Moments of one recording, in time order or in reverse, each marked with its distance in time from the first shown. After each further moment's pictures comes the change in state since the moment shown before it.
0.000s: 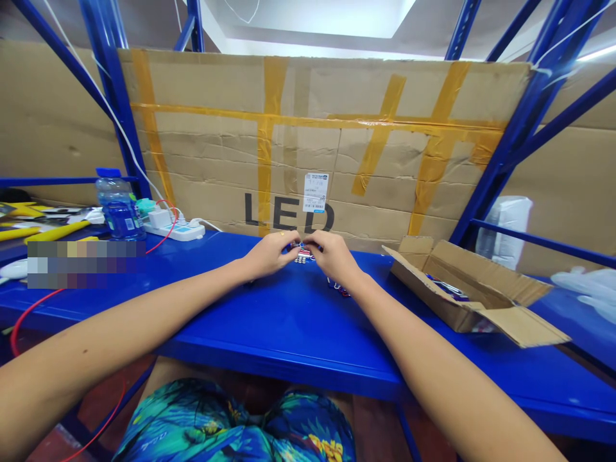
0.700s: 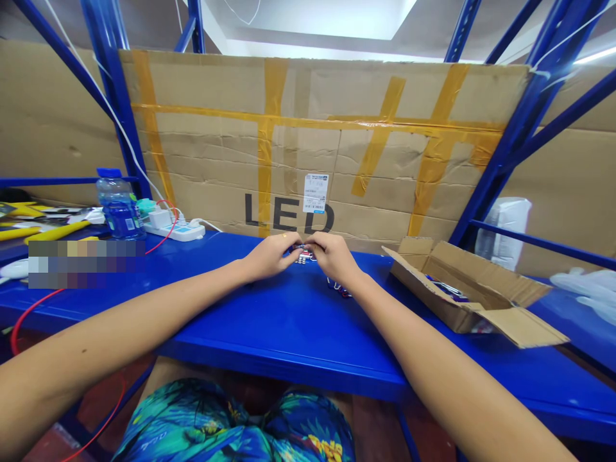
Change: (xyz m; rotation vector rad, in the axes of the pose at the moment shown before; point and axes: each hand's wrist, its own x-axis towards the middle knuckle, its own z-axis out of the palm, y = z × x) left_hand -0.002 0.004 -0.001 0.075 -0.009 0.082; right_hand -0.002 0.004 0.001 0.097 0.036 -0.034
